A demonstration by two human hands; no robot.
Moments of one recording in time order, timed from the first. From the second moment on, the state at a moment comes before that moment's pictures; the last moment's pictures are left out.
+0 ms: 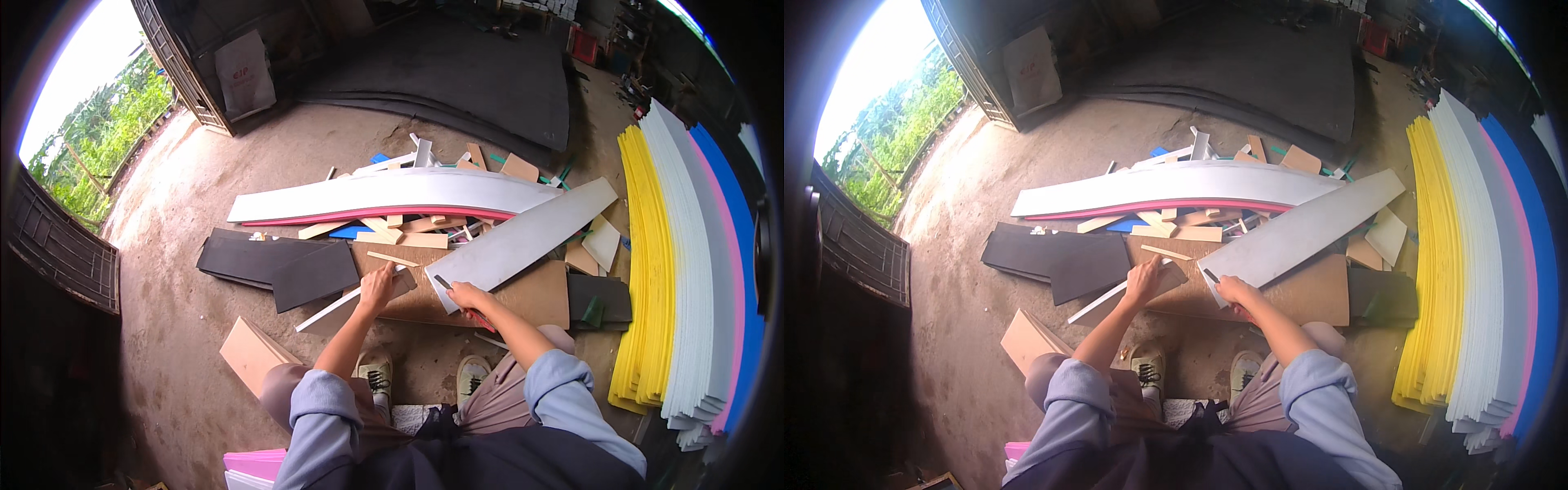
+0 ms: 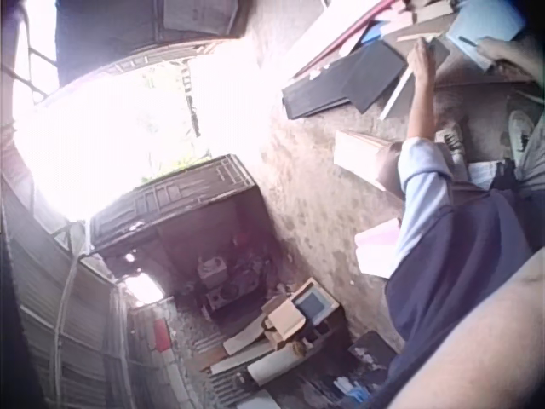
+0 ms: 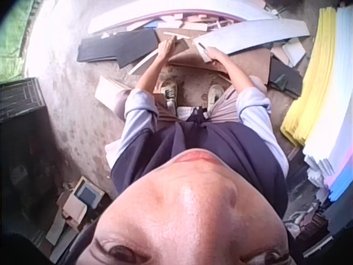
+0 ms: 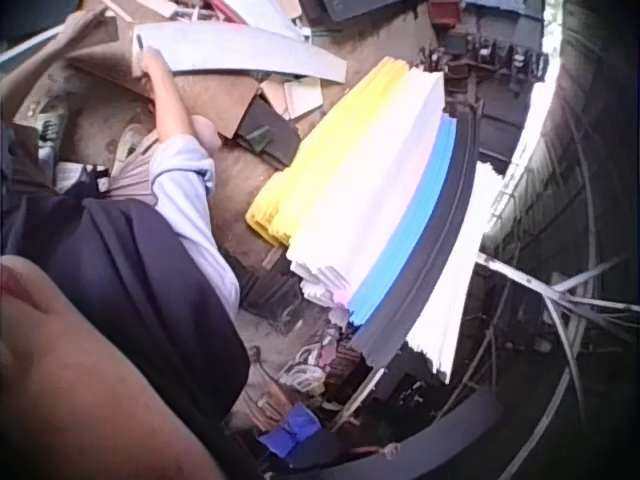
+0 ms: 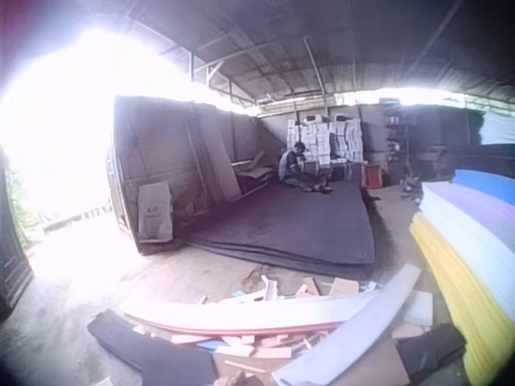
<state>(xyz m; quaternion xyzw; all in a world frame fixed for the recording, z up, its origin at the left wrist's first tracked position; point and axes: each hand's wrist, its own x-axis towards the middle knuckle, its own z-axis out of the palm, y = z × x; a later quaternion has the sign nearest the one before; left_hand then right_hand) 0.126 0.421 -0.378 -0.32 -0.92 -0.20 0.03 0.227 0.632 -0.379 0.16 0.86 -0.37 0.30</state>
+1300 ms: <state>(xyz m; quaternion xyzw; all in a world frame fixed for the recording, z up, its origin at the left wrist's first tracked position) 0.061 0.366 -0.302 -0.12 -0.79 -0.60 0.00 0.141 0.711 -0.423 0.30 0.90 -0.30 0.09</state>
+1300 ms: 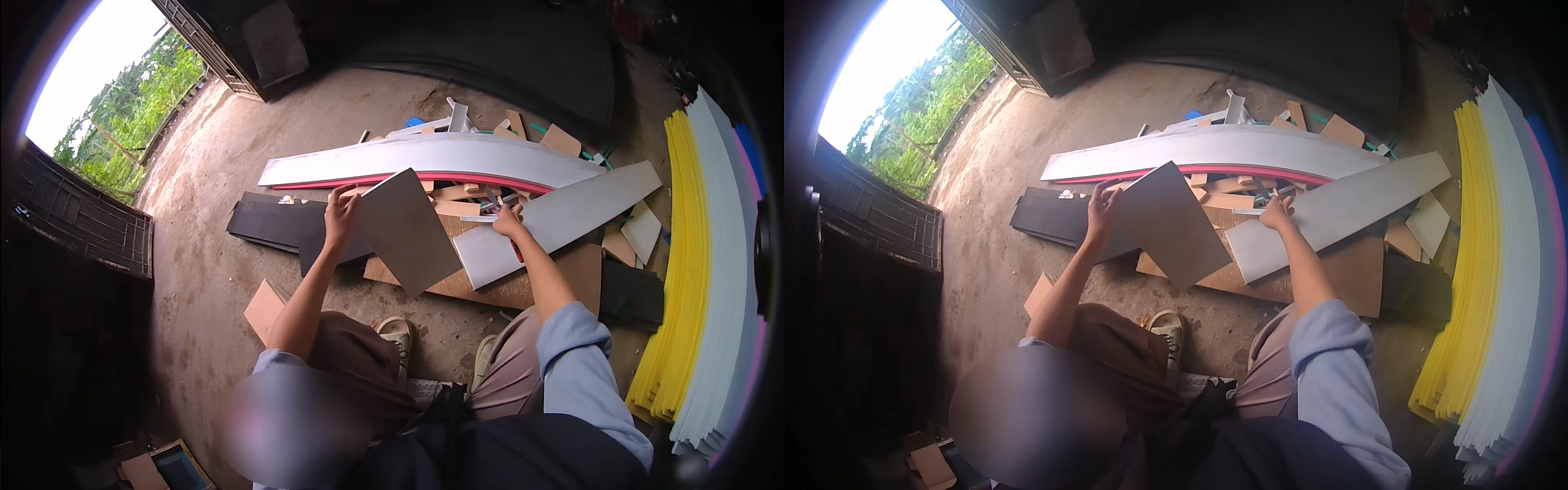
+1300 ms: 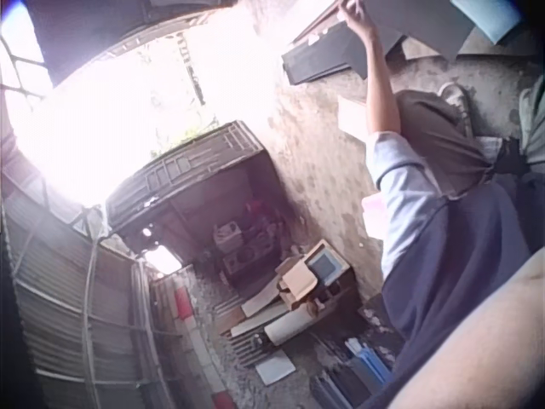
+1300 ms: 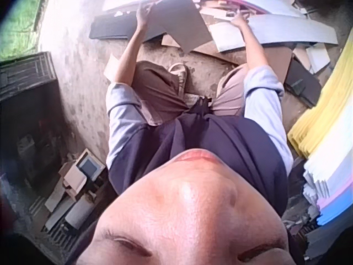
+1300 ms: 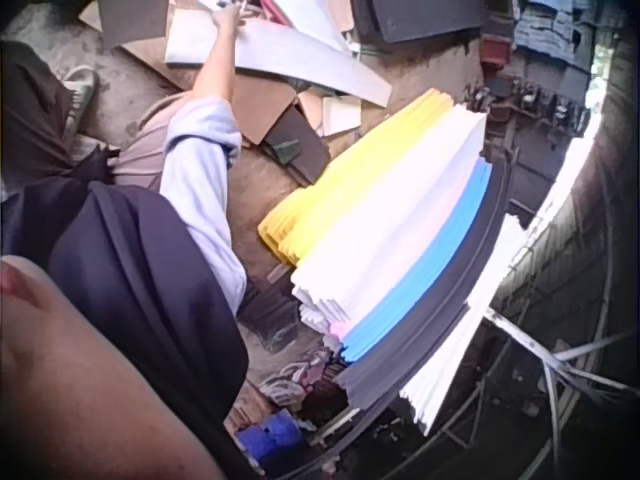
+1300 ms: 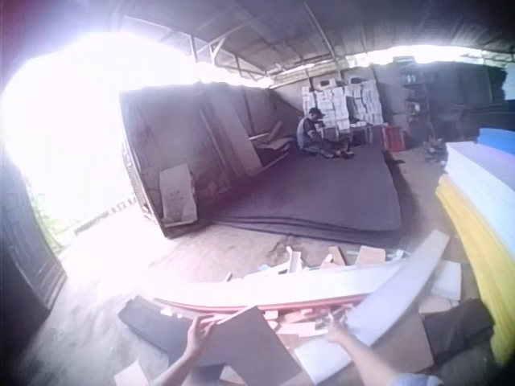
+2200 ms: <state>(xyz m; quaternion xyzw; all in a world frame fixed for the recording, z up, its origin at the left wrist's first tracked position) 0.078 0.316 -0.311 -0.02 -0.74 -0.67 -0.10 0.139 0.579 -0.324 -0.06 0.88 -0.46 -0.01</state>
